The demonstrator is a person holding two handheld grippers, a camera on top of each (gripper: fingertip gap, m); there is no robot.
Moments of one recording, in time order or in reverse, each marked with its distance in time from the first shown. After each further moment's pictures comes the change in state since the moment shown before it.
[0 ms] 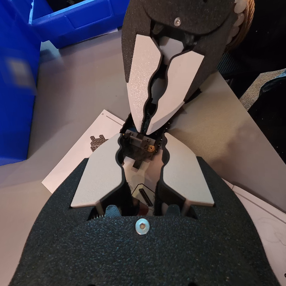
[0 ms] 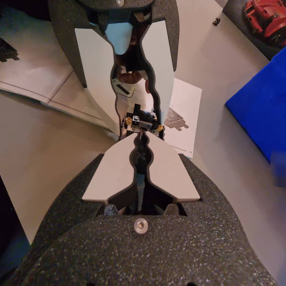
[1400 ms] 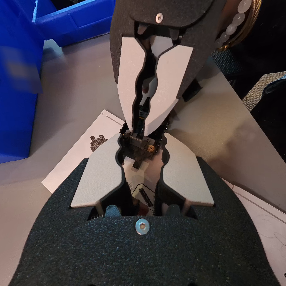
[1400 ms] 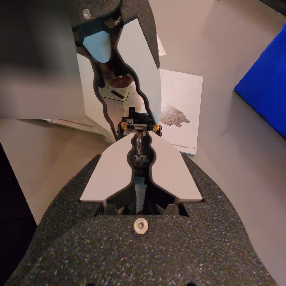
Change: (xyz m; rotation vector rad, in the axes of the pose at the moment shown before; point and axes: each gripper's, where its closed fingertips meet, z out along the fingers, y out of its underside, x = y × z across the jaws) left arm 0.000 0.000 0.000 -0.002 -0.015 -0.012; right arm 0.007 -0.001 0.004 -0.021 -0.082 0.184
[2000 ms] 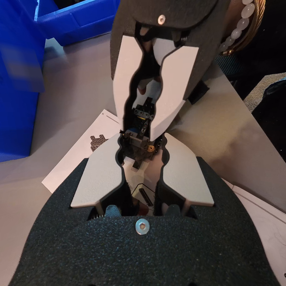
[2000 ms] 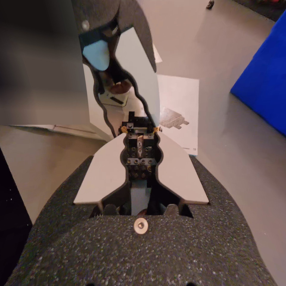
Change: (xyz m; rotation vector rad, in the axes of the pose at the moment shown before) left arm 0.000 0.000 0.000 -0.001 -0.006 -0.008; right arm 0.002 -0.005 0.002 0.051 0.016 0.044
